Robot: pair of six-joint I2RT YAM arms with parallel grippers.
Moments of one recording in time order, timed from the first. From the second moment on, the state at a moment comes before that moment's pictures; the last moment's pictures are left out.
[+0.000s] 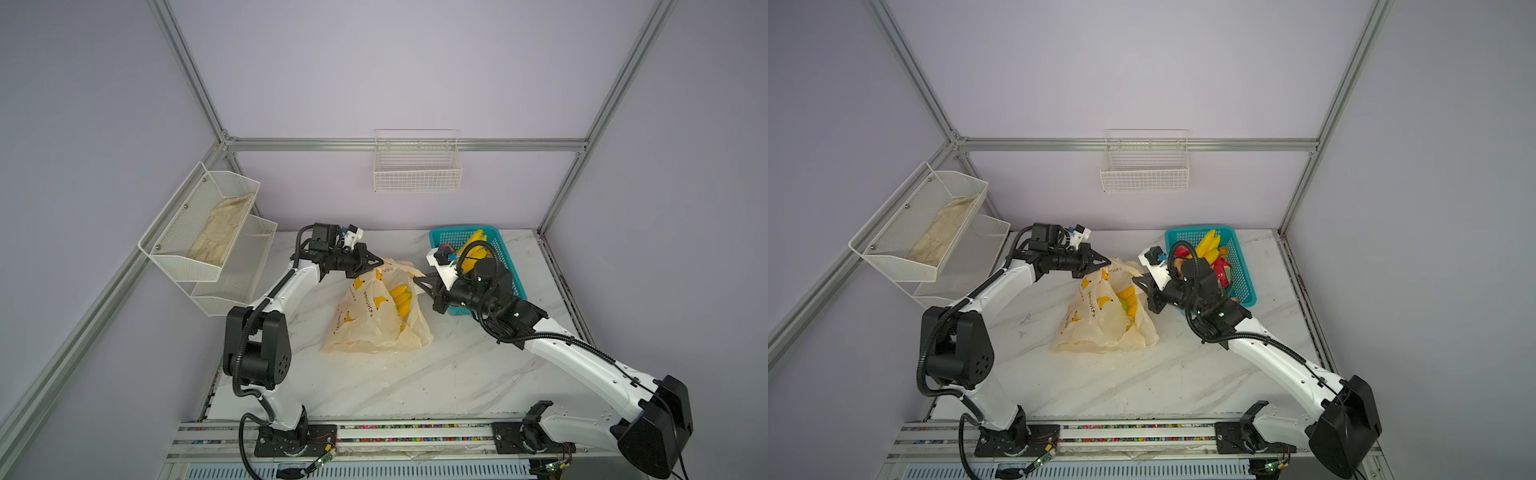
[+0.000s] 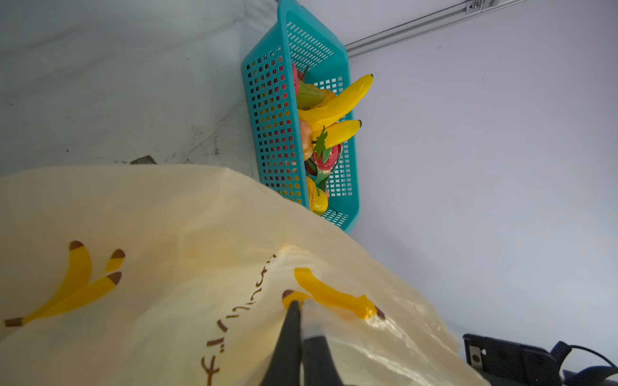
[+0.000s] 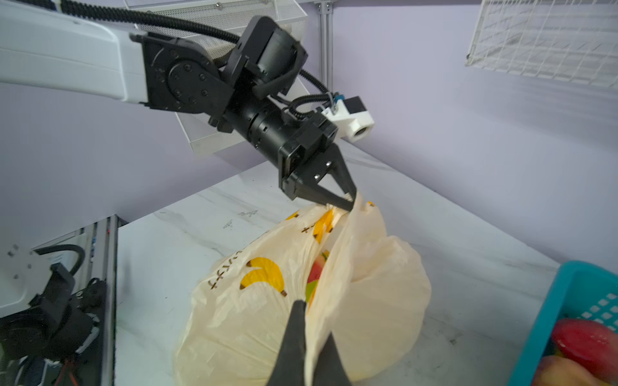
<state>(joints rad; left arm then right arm) -0.17 1.78 1.47 -0.42 0.84 -0.68 0.68 1.22 0.97 0.02 -0.37 0.04</state>
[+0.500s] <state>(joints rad) -0.16 2.17 2.12 -0.71 0.46 -0.50 0.68 1.25 0.85 0.35 -0.38 0.43</state>
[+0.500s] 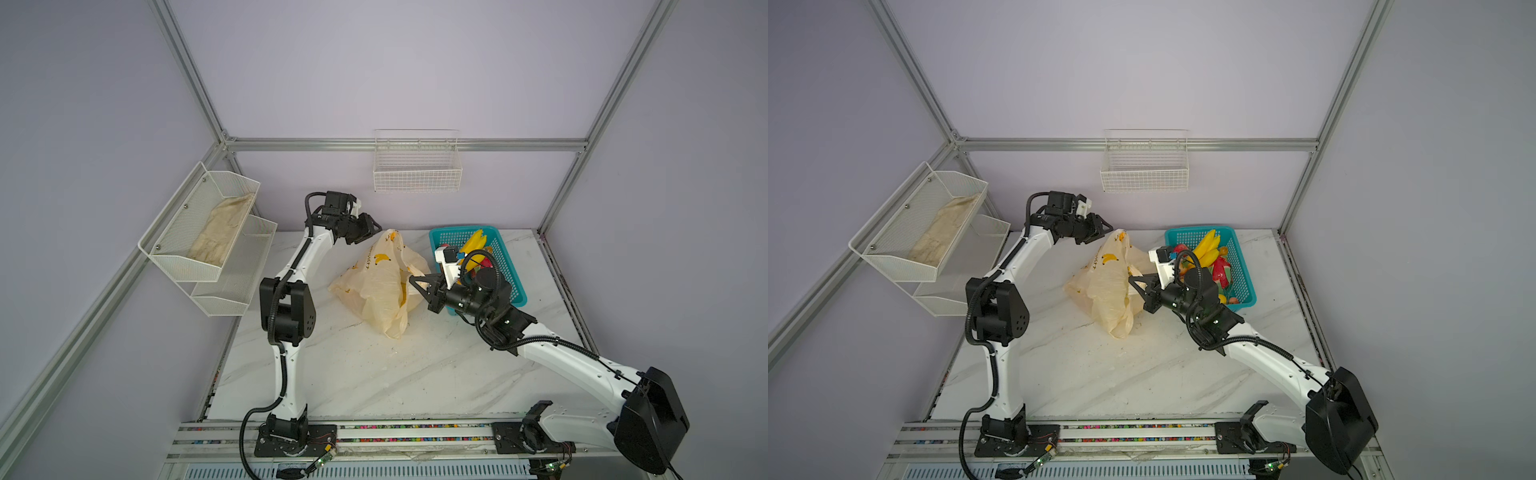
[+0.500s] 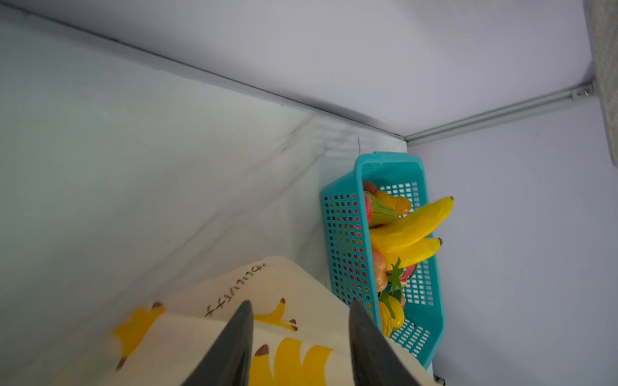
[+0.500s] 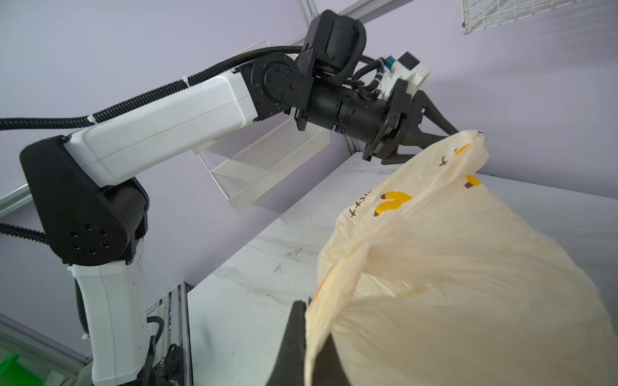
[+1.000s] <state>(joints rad) -0.46 1.25 1.40 -0.71 -0.13 -0.27 0.68 1.29 0.86 0.36 -0.25 0.54</state>
